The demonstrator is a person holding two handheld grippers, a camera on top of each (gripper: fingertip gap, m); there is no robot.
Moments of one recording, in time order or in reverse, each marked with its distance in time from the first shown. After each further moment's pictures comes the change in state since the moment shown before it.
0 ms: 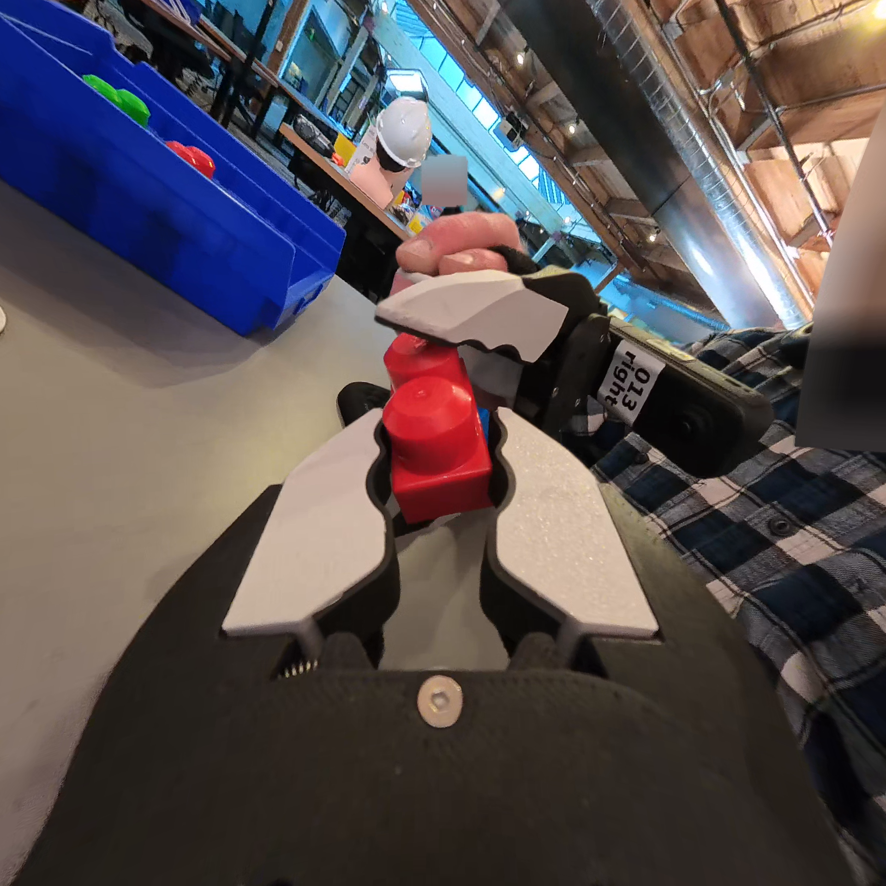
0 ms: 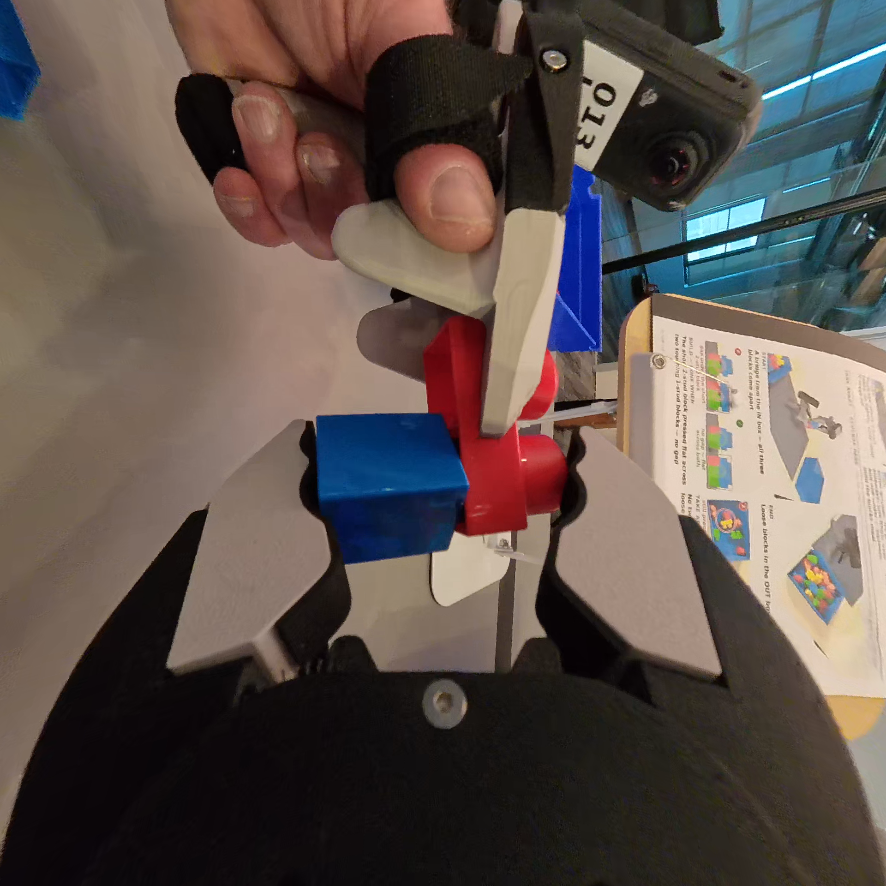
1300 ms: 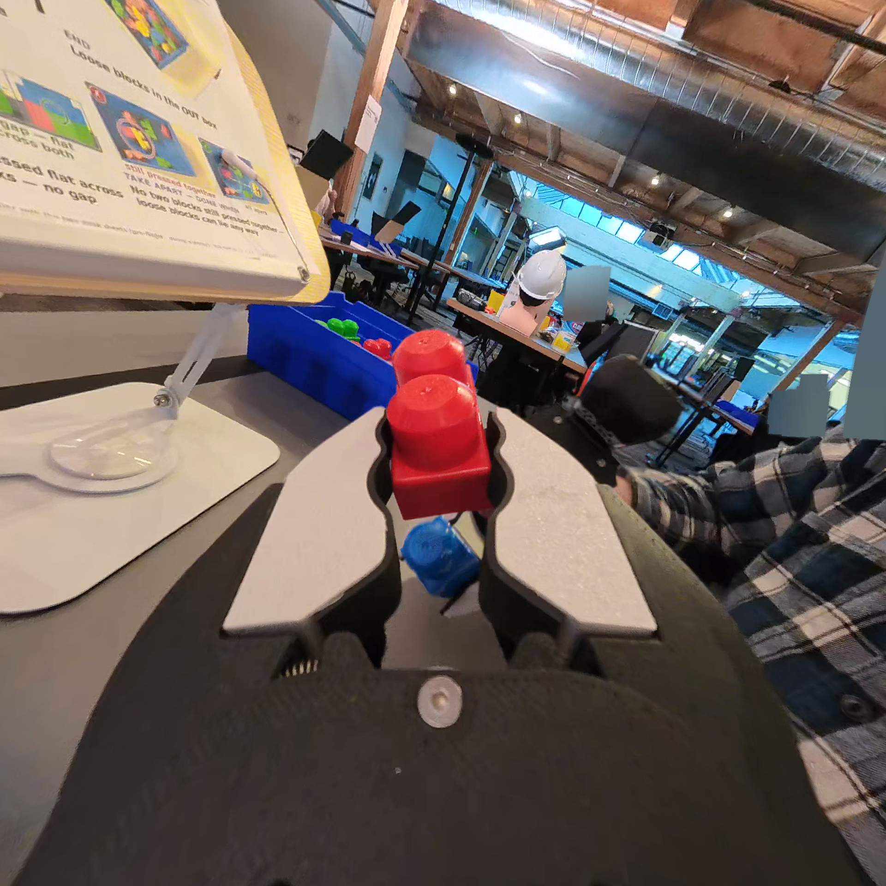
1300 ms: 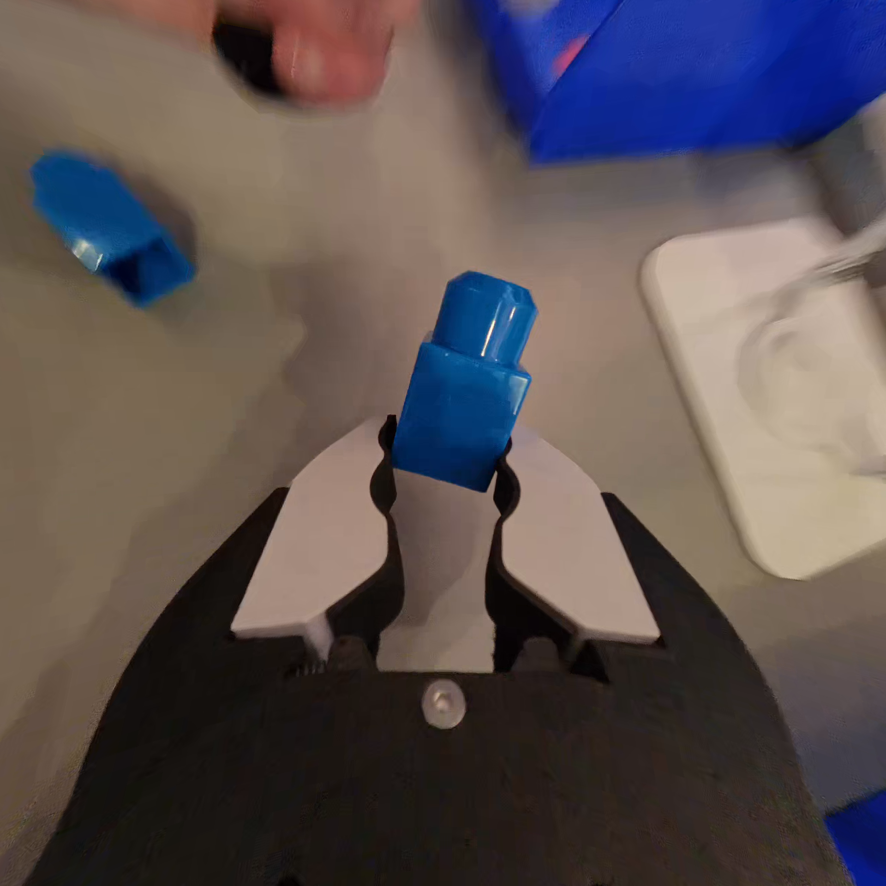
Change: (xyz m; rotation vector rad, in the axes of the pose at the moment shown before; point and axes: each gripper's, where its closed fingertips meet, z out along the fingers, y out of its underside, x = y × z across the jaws) left arm 0.003 -0.054 -0.051 0.277 -0.339 0.299; right arm -0.062 0.020 0.019 -0.068 -0.405 0.704
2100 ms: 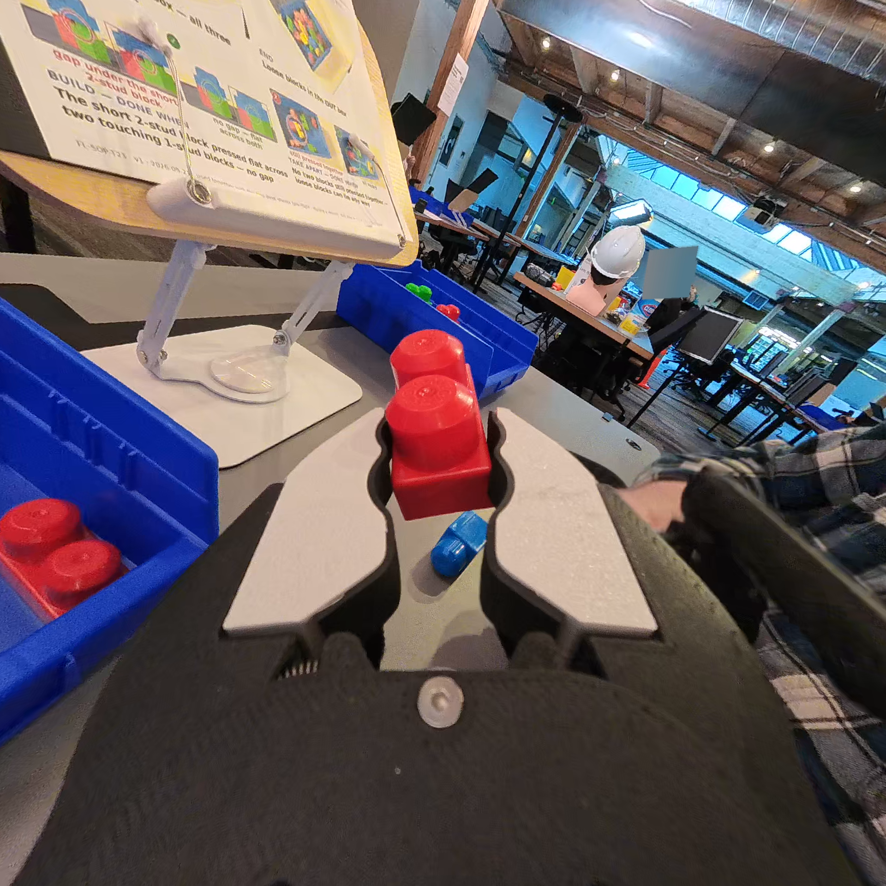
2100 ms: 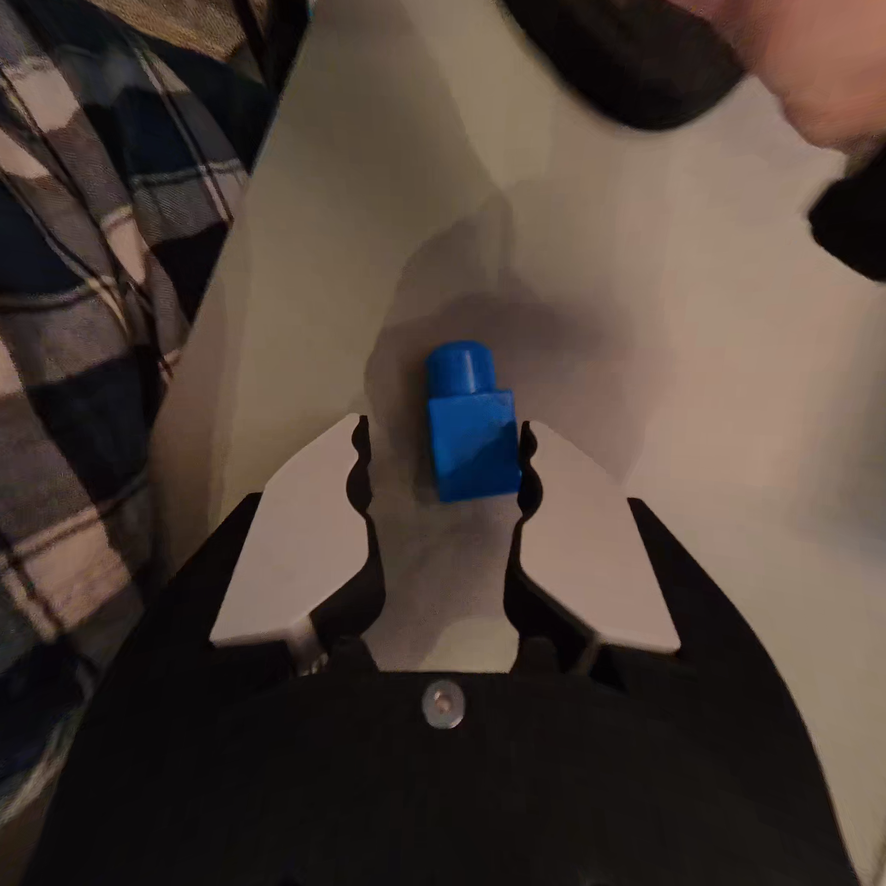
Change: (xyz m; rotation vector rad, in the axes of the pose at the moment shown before) left arm -0.024 -0.002 -0.076 -0.060 -0.166 -0.018; right arm -0.157 -0.058 0.057 -0.131 -0.428 -0.406
